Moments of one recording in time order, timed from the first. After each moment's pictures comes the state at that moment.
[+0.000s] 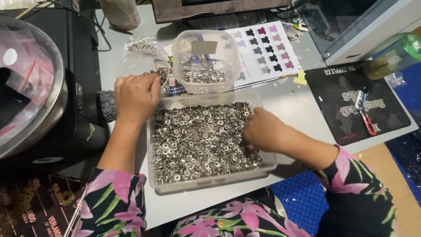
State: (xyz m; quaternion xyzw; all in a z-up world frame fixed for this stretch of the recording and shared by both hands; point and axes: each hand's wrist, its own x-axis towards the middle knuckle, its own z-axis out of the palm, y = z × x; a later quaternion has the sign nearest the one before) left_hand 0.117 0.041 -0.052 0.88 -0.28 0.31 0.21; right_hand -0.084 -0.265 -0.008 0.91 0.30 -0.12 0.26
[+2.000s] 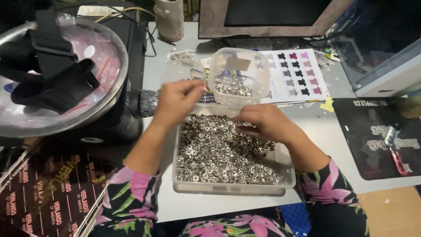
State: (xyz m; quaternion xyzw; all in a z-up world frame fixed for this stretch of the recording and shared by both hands) left_hand 0.057 0.031 0.029 0.76 -0.26 0.07 0.59; right_hand -0.017 -0.229 0.026 0.90 0.37 0.14 -0.20
